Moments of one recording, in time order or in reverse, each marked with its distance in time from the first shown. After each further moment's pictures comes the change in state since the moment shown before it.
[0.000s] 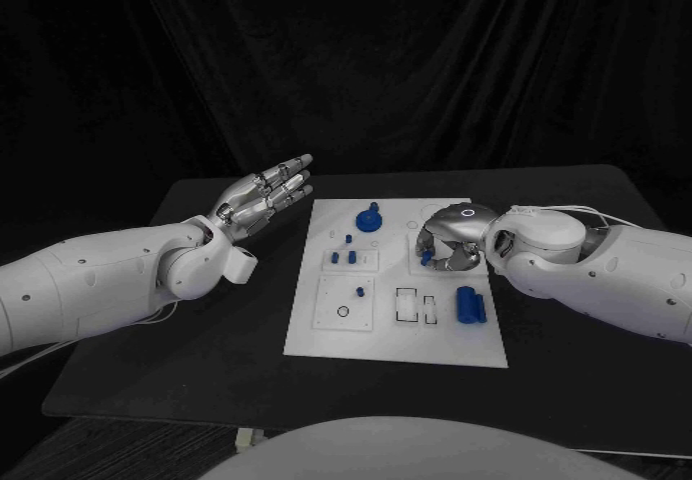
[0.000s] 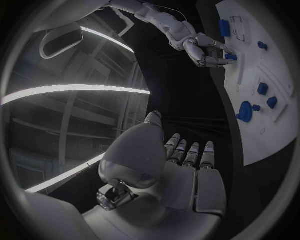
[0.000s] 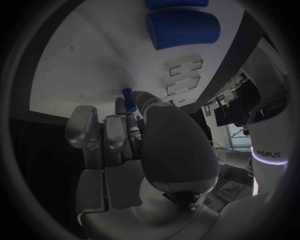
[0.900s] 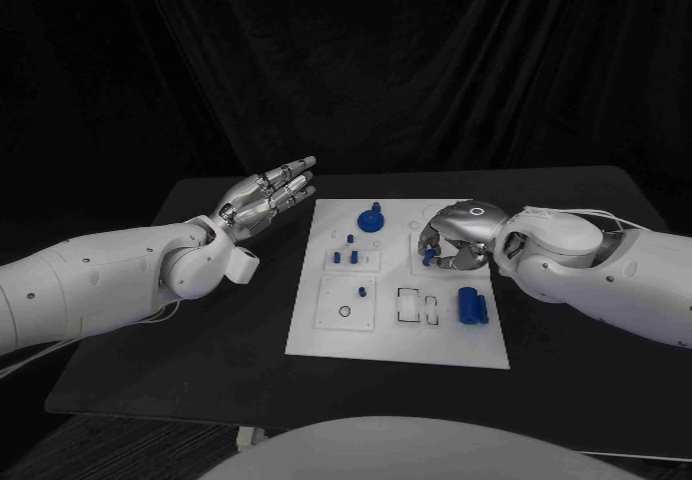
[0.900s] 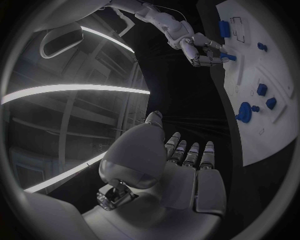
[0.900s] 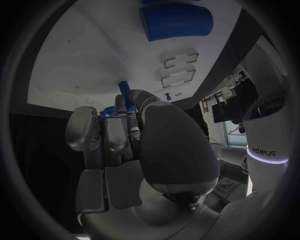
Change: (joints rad) left arm -0.003 -0.001 0.000 -0.002 0.000 0.006 0.000; left_hand 0.012 0.004 0.006 -0.006 0.006 0.030 0.016 0.008 0.004 -0.004 0.004 0.003 0.000 0.000 0.000 0.000 -0.001 0.000 0.000 0.000 0.000 -0.001; right arm 0.012 -0.045 -0.001 0.061 0.011 -0.065 0.019; right_hand 0.038 0.014 0.038 -0.050 -0.003 0.080 0.002 0.059 0.068 0.103 -0.021 0.005 -0.009 0.014 -0.014 0.010 0.012 0.000 0.014 -0.014 0.032 0.000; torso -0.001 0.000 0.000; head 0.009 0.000
